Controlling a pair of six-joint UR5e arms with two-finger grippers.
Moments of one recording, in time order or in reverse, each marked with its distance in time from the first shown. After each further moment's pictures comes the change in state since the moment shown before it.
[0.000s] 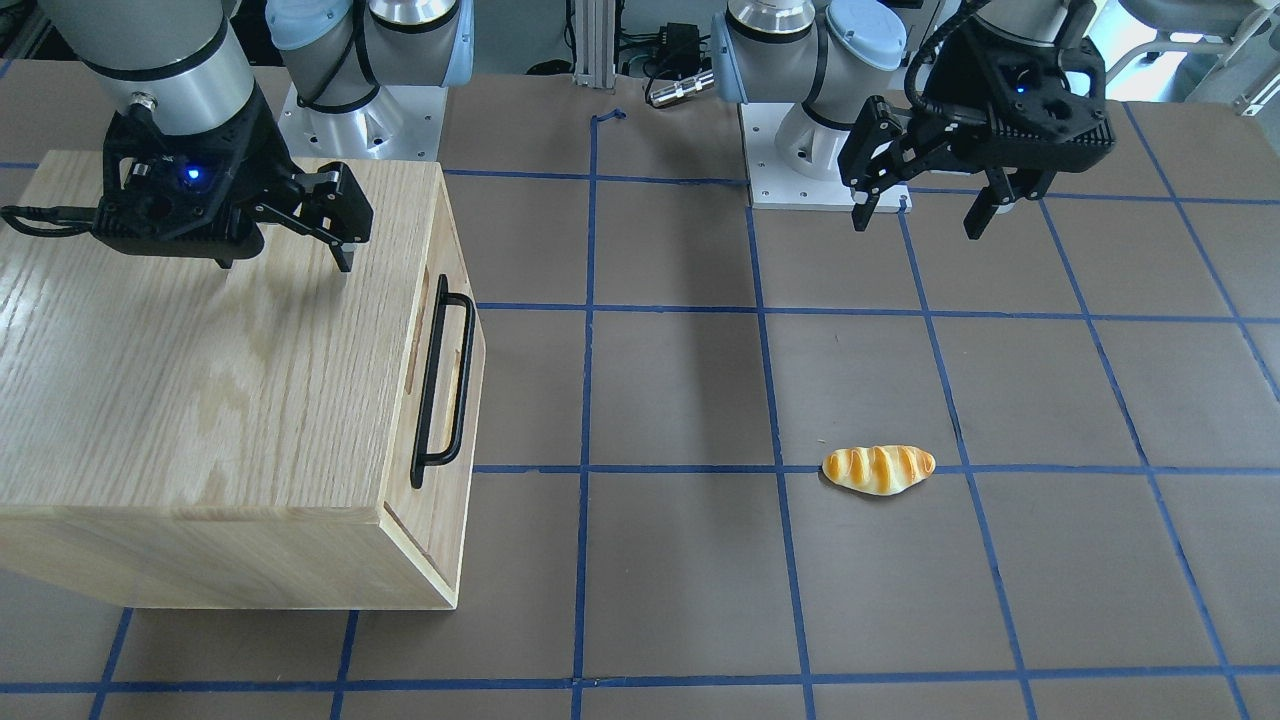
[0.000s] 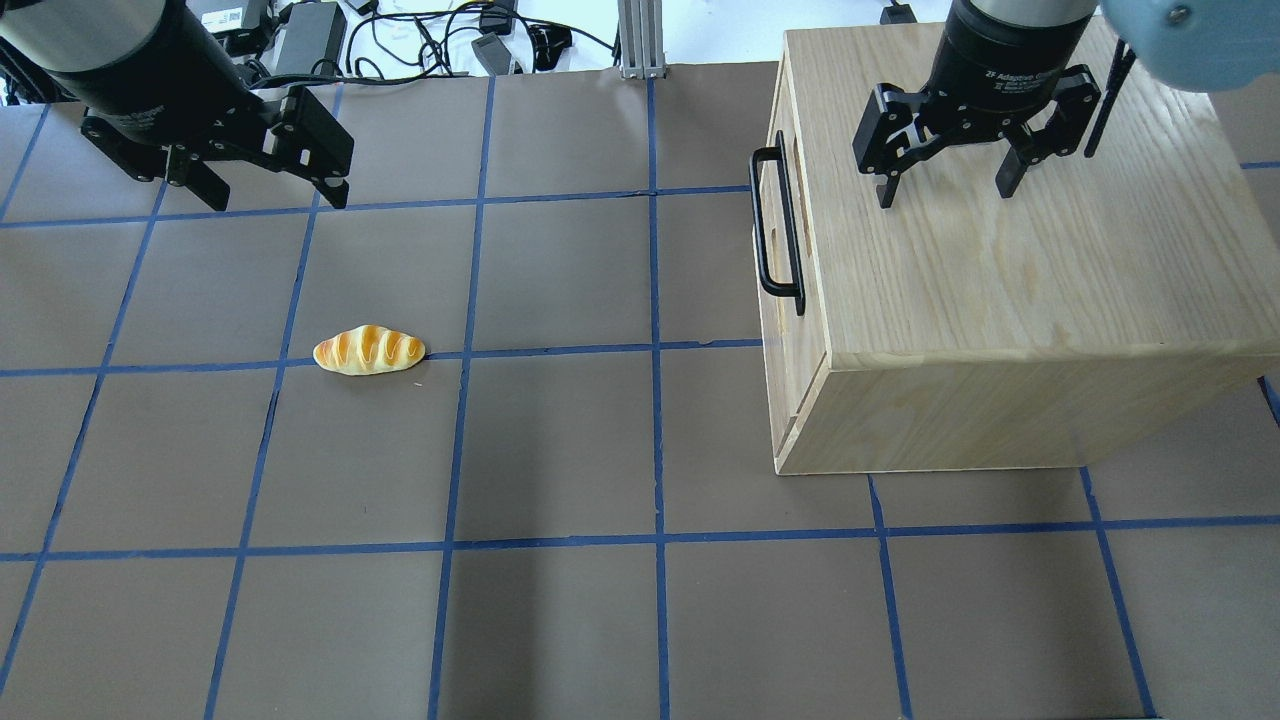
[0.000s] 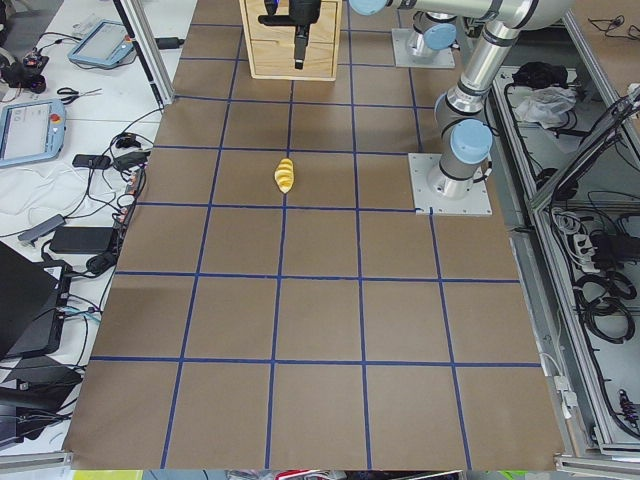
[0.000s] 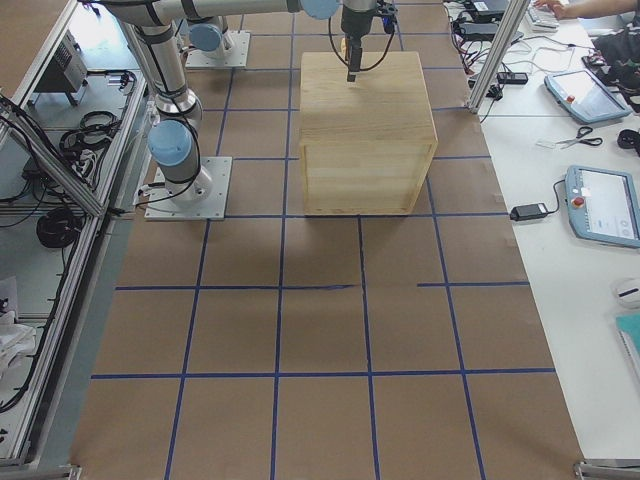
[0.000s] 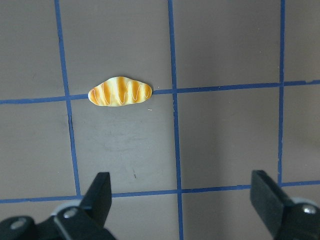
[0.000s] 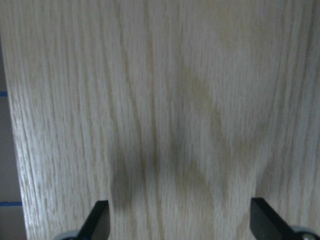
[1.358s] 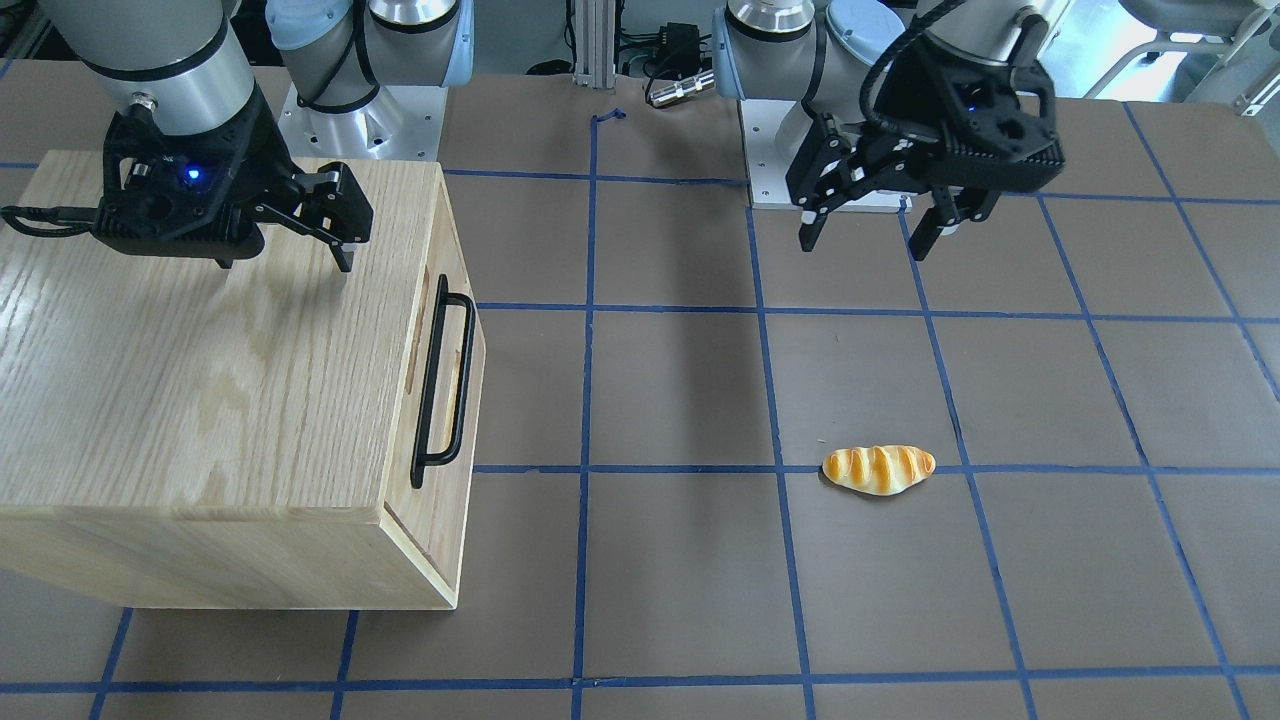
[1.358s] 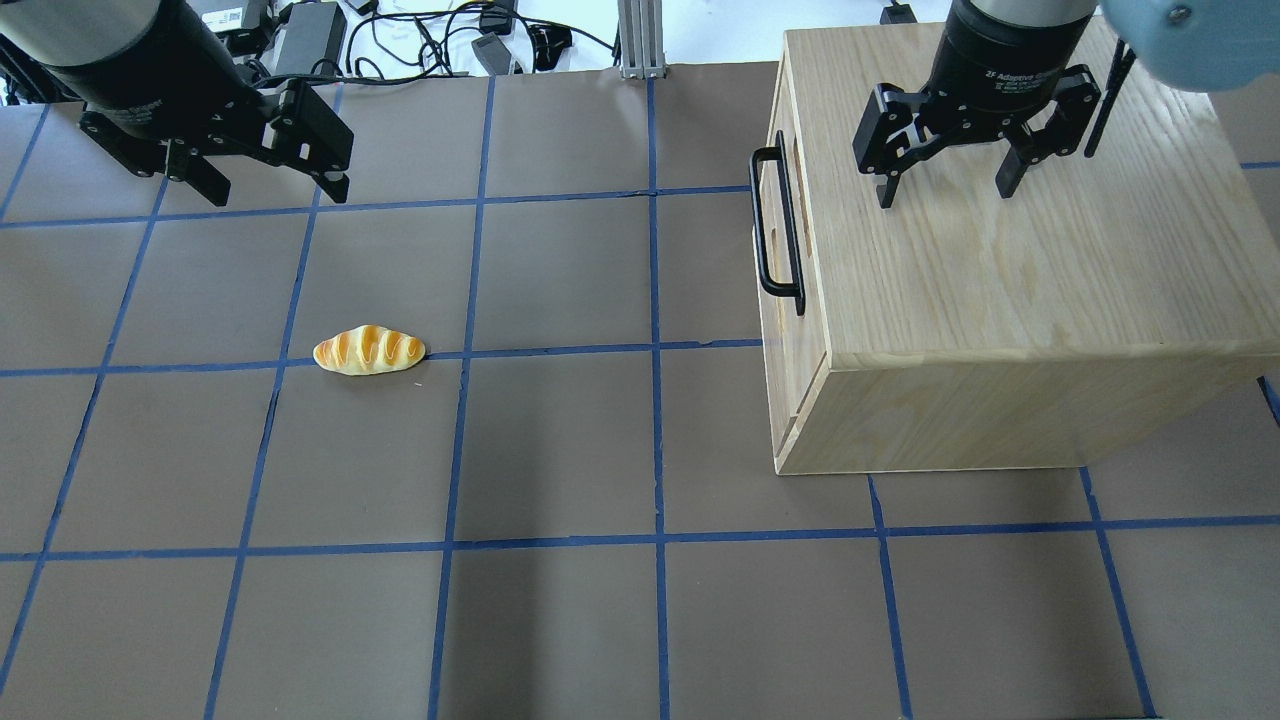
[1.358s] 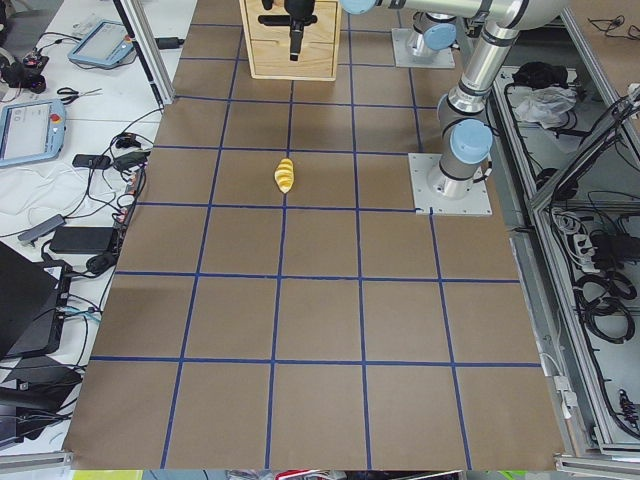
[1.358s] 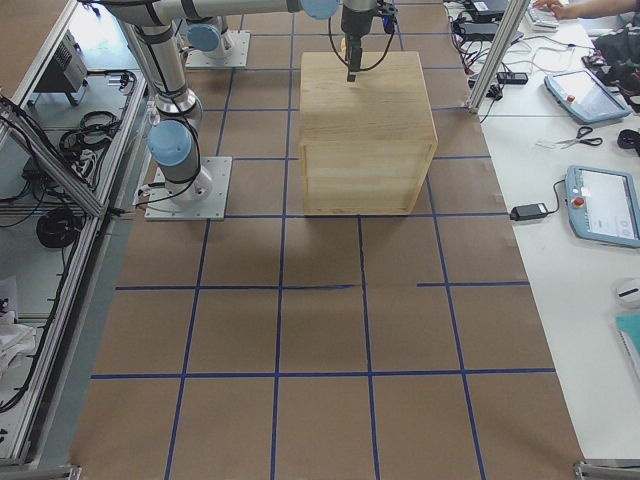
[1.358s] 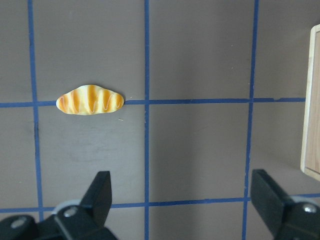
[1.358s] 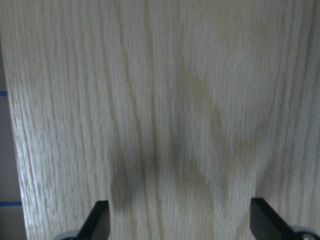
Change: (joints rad) left arm -0.097 -0.061 0.005 0.119 -0.073 -0.166; right arm 0.000 0.000 0.000 0.000 0.000 -0.001
